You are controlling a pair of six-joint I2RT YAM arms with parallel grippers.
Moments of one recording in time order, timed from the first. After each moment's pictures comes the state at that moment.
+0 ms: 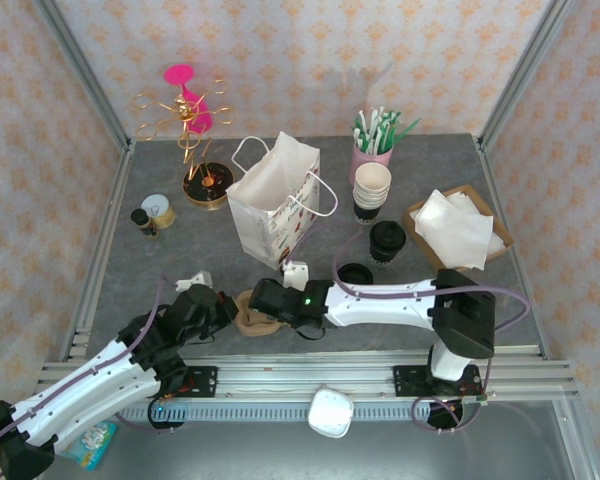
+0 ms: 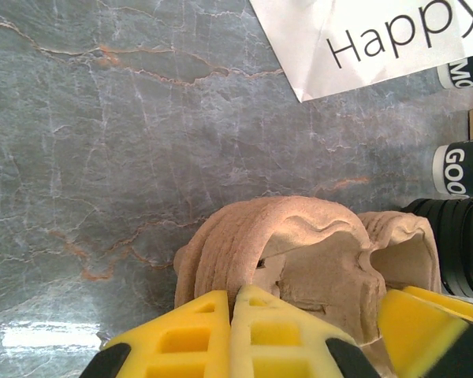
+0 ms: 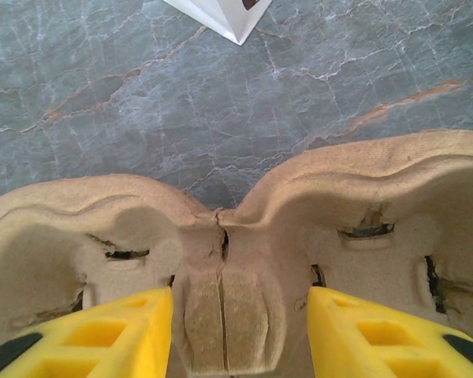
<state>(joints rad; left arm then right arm) -0.75 0.49 0.35 -0.65 -0.13 -1.22 1.29 1.69 1.17 -0.63 0.38 1.22</state>
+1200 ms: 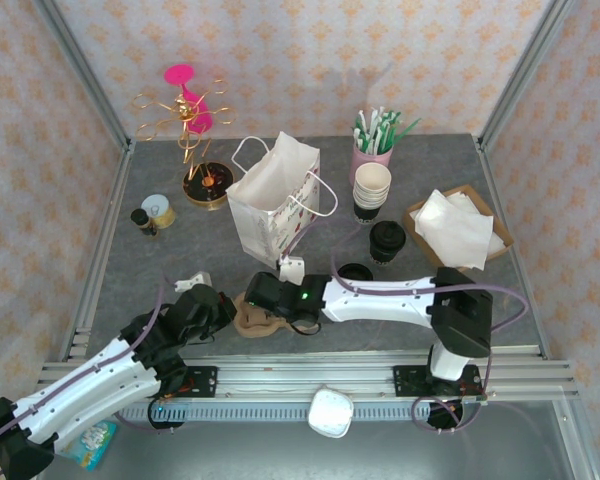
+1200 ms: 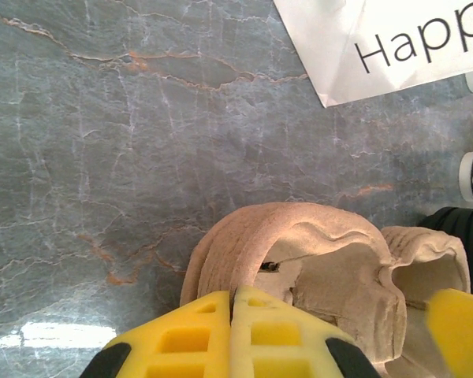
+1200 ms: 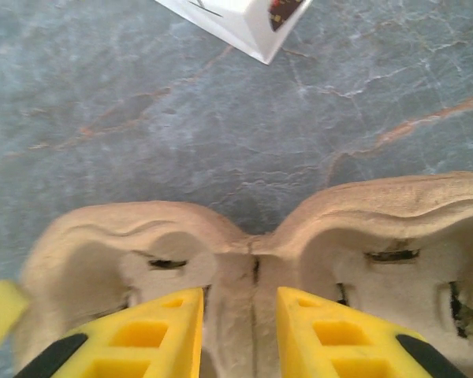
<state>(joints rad) -0.75 0.52 0.35 -0.67 -0.16 -1.22 1.28 1.69 1.22 -0.63 0.36 1.21</state>
